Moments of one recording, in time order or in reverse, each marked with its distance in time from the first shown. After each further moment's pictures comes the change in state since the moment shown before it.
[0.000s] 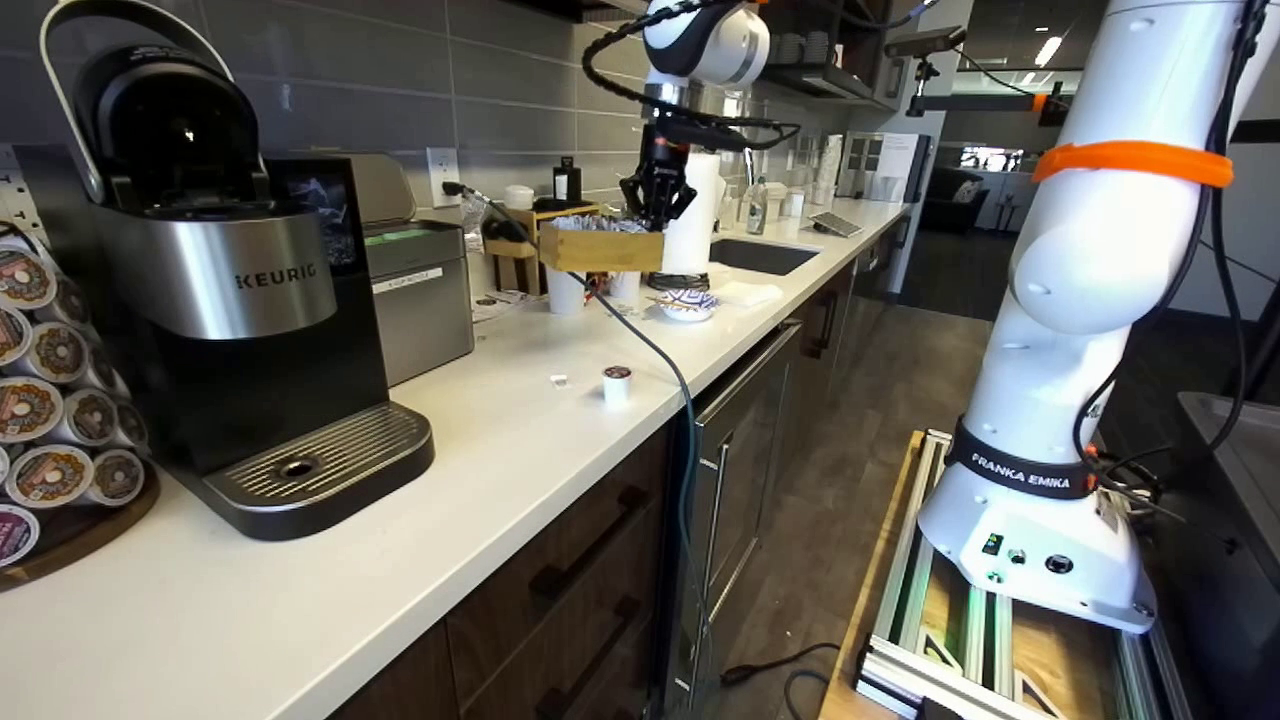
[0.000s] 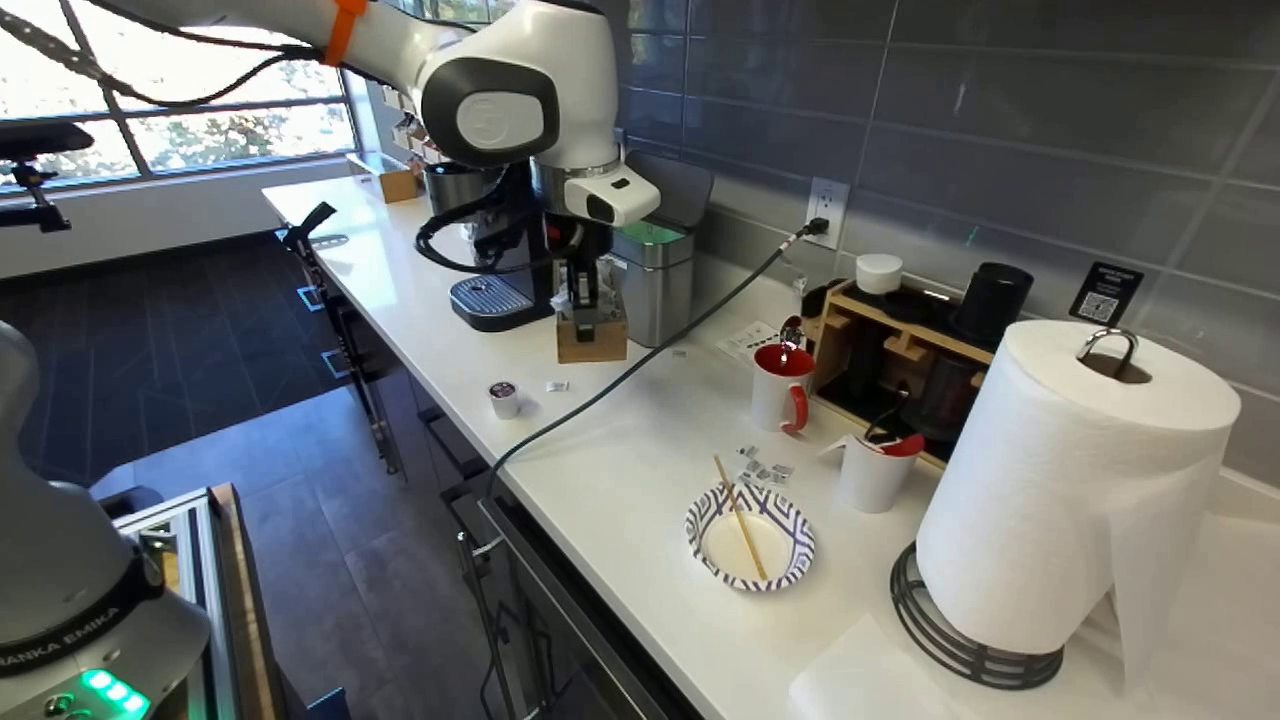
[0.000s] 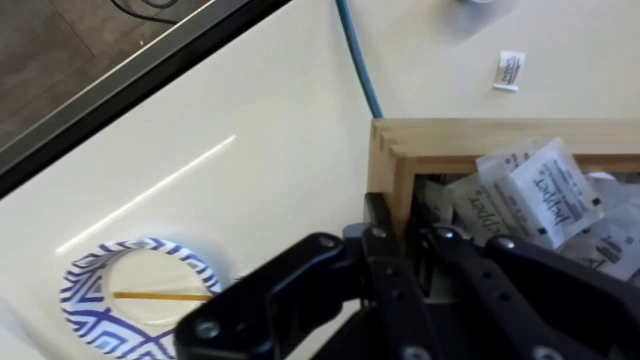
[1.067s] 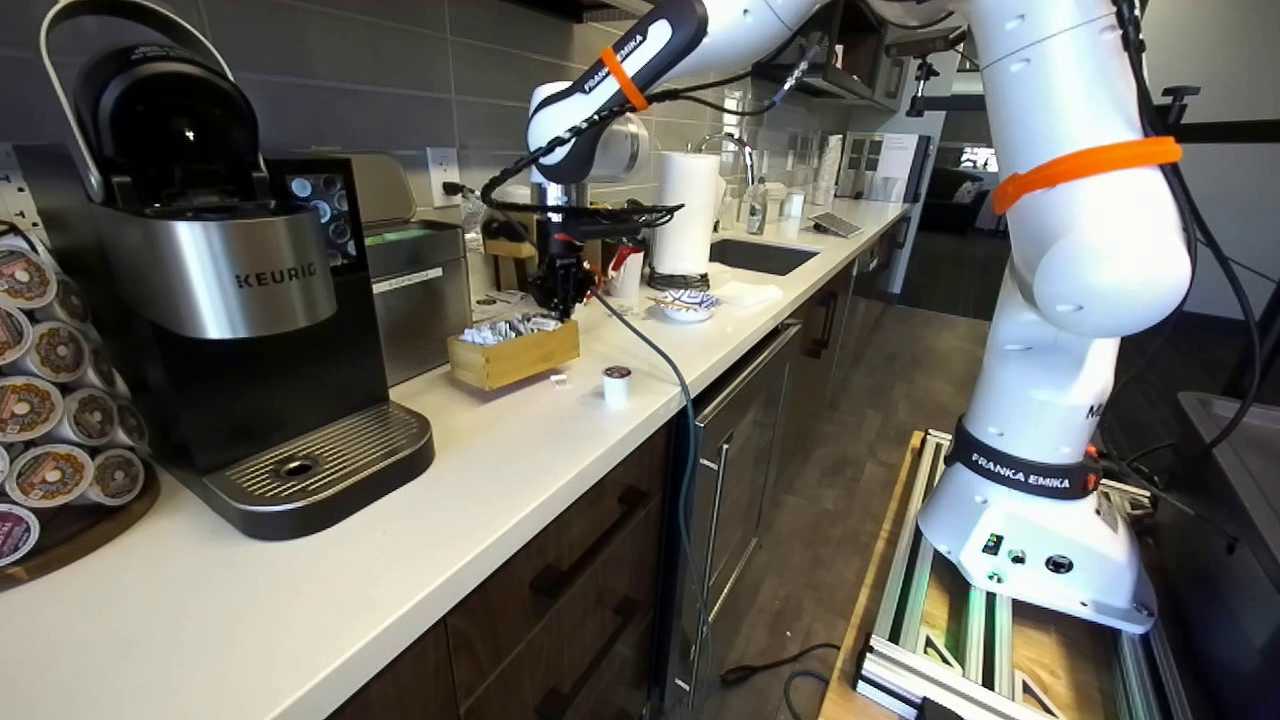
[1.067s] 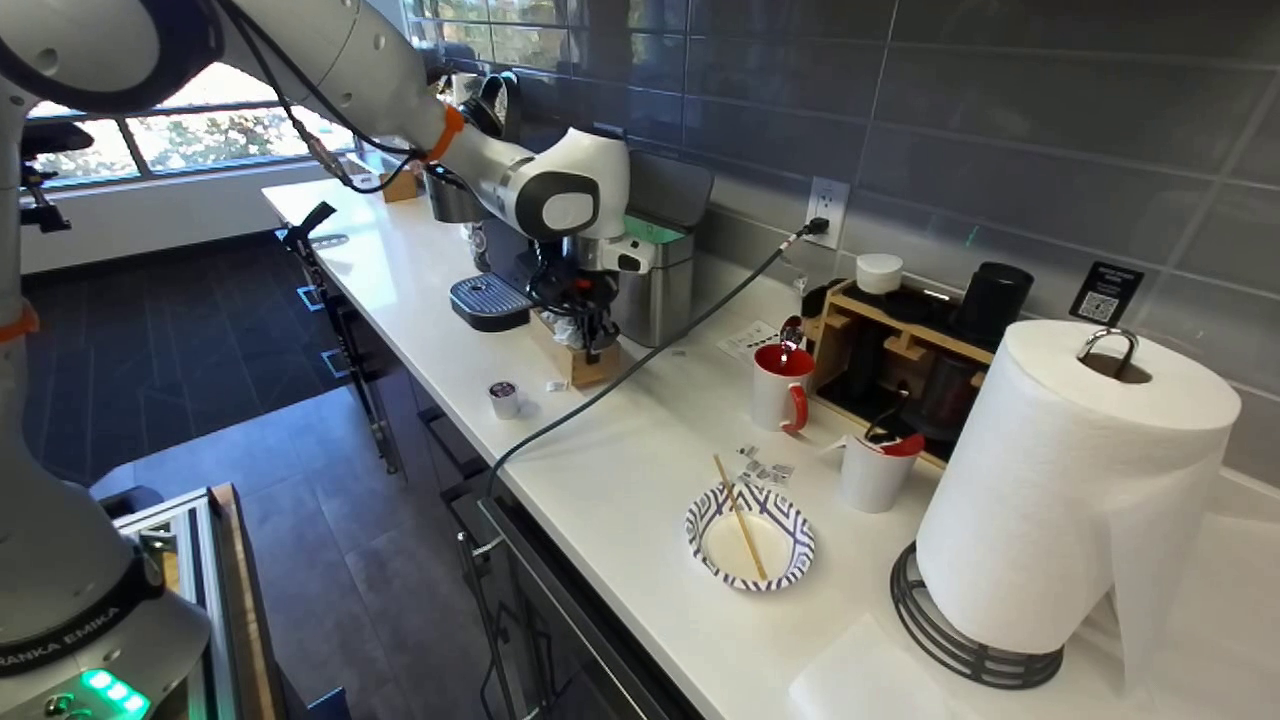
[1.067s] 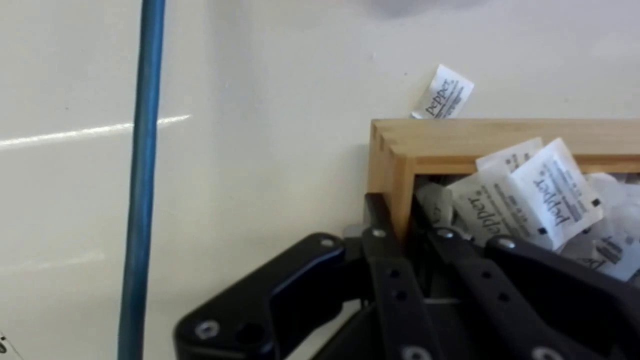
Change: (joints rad) arm 0.128 0.442 0.121 0.256 -0.042 0.107 -0.156
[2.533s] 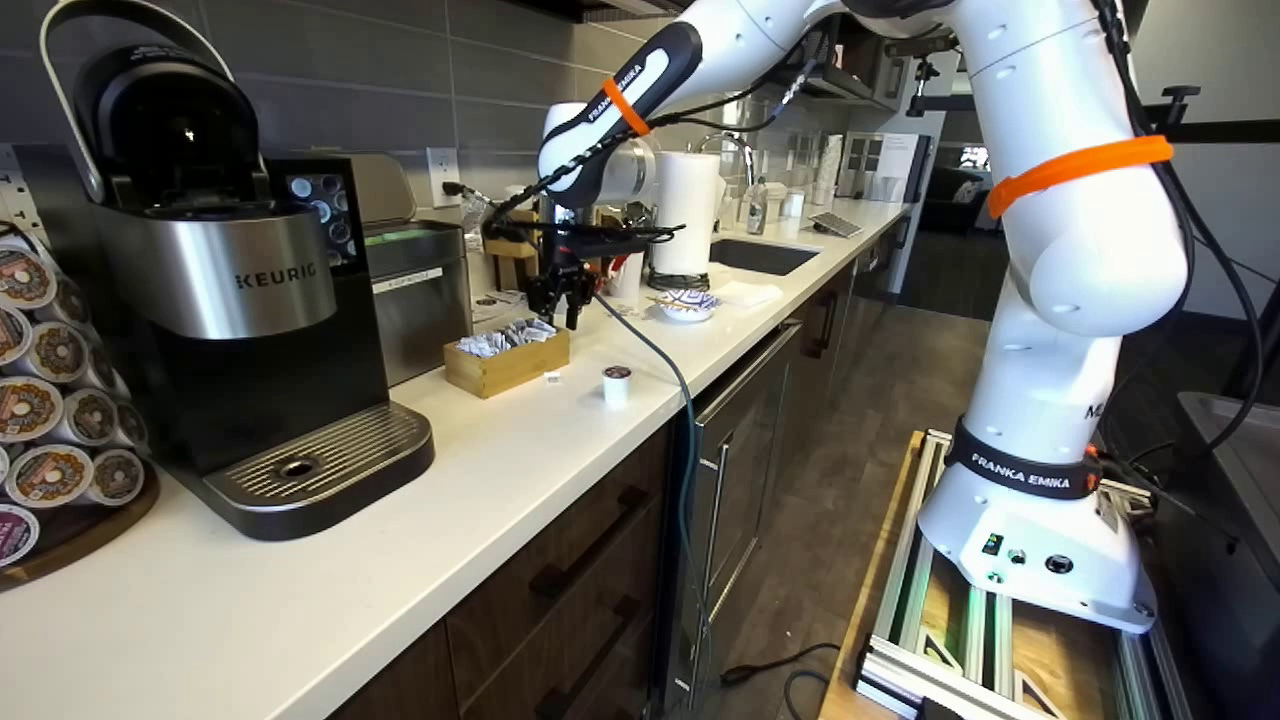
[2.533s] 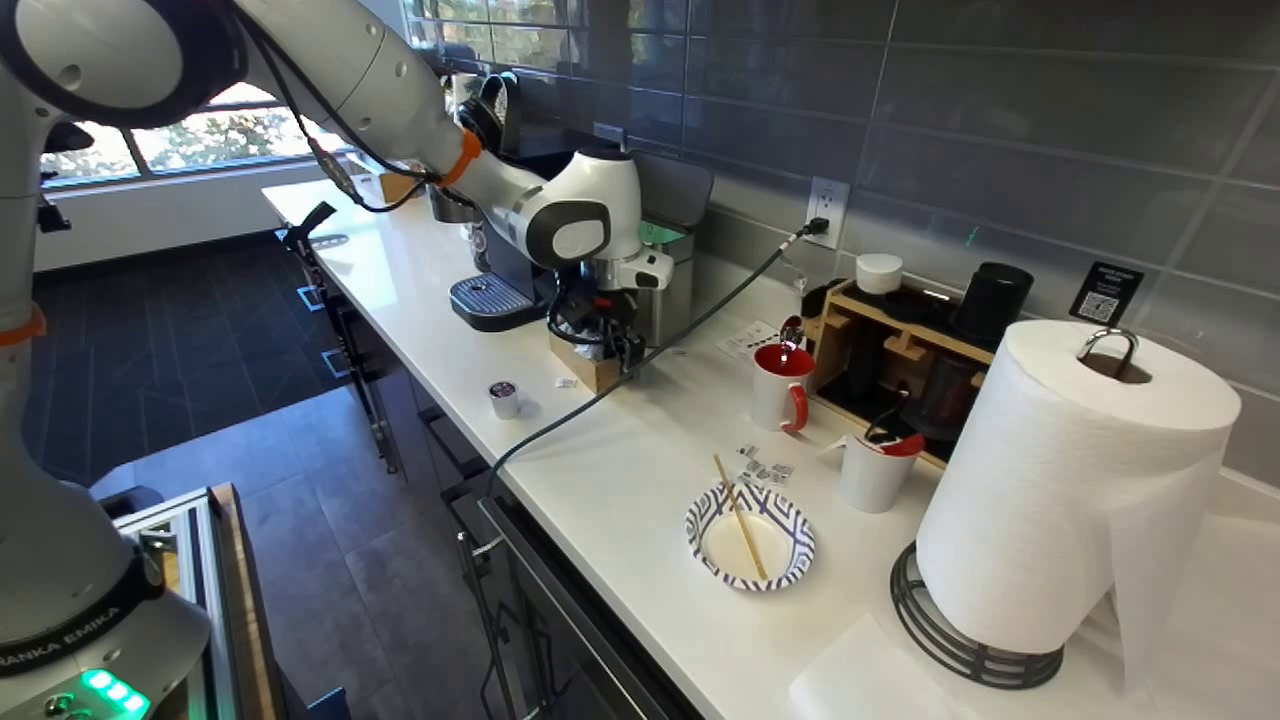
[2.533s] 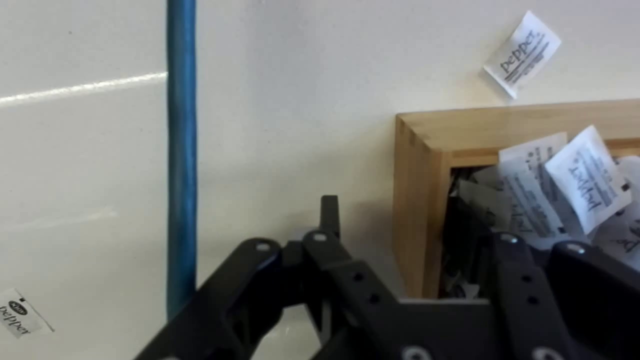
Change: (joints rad) arm -0.023 0.054 -0.020 -0.008 -0.006 0.174 -0.029
